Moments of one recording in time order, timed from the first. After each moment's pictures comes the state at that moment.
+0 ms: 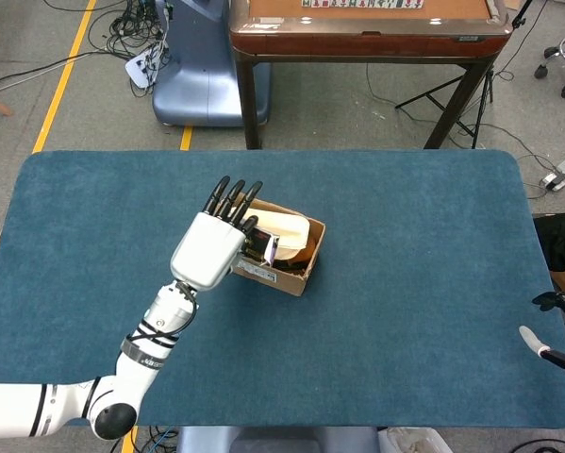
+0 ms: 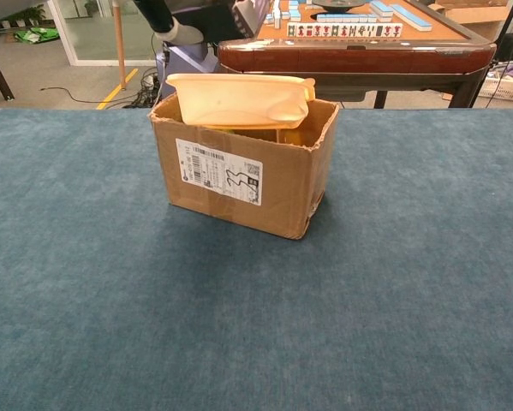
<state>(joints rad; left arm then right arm) -0.93 -1.39 -0.35 -1.99 1.02 1.27 1.04 -0.04 -1.00 0.10 -1.68 -1.61 1.72 0.12</state>
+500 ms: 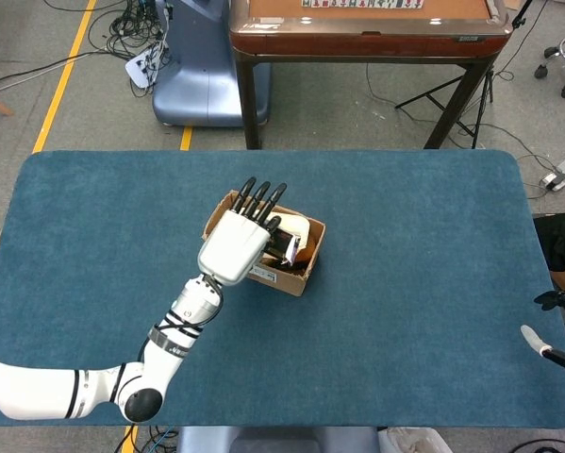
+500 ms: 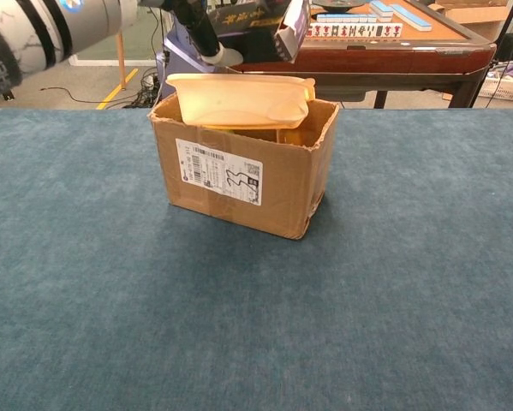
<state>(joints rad) -1.02 -1.49 -0.34 -1.83 1.00 1.23 0.98 -0.04 -1.00 0.10 -1.68 -1.60 1.71 0.14</state>
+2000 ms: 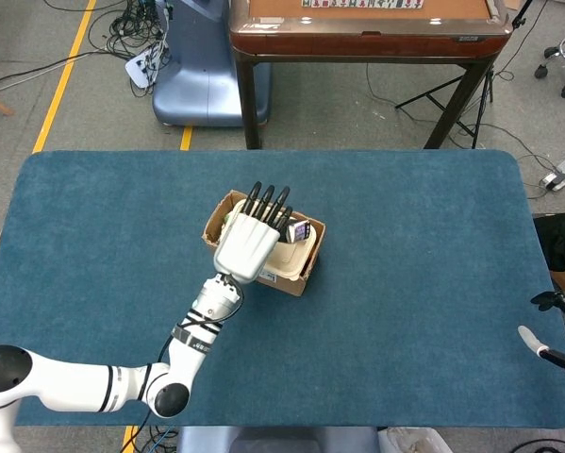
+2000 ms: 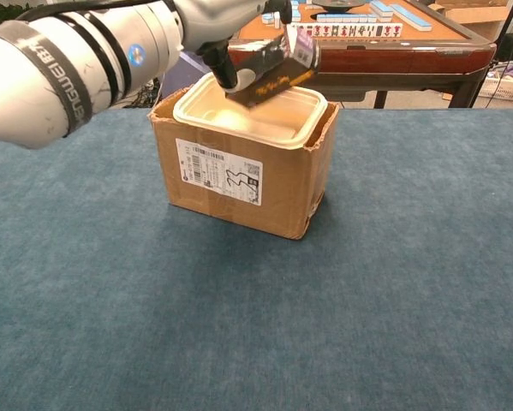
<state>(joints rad) -1.10 -1.62 -0.32 -1.71 0.86 1.29 1.13 -0.04 -1.00 0.09 -1.68 -1.60 1.71 0.13</state>
